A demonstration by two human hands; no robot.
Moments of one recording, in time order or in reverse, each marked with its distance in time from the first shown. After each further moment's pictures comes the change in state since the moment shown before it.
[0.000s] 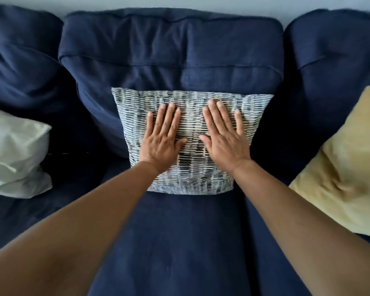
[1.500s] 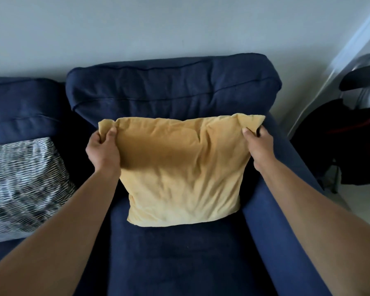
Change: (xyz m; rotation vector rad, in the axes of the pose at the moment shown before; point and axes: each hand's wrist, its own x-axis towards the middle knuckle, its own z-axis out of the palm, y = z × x) left_hand 0.155 0.423 -0.095 -1.299 0.289 -0.995; right_hand -0.250 0.526 -0.157 1.170 0.195 1.318
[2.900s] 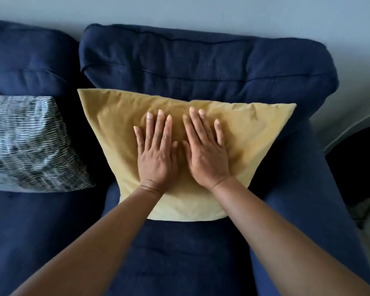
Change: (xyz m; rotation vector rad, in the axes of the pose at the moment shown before) left_hand -0.091 -0.067 0.057 0.847 -0.111 0.910; right_hand -0.050 0.043 0.116 -0.882 -0.167 -1.274
